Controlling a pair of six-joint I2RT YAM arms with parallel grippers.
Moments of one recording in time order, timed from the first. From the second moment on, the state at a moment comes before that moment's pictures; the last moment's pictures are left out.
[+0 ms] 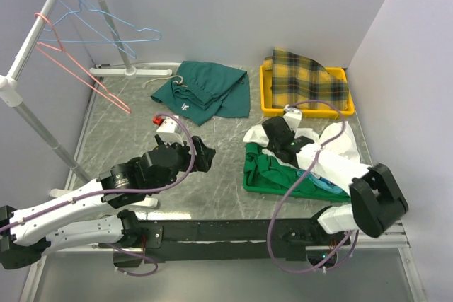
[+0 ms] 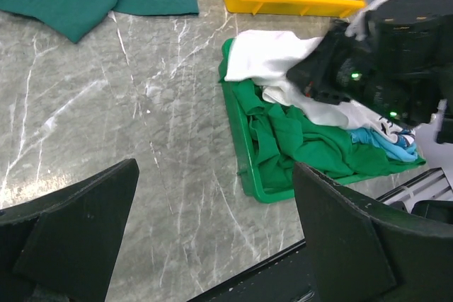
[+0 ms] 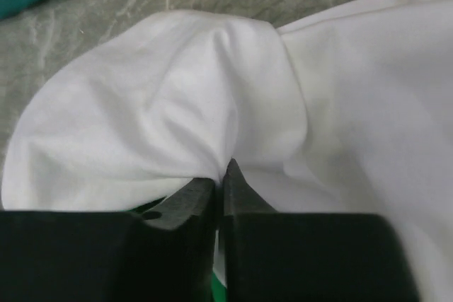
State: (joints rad) left arm -1.13 0.83 0.87 -0.42 -0.58 -0.70; right arm 0.57 1.38 0.76 -0.28 0.53 0.71
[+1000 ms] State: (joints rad) left arm -1.13 0.82 0.99 -0.42 -0.63 -0.67; right arm 0.57 1.16 1.86 -0.53 0.37 0.40
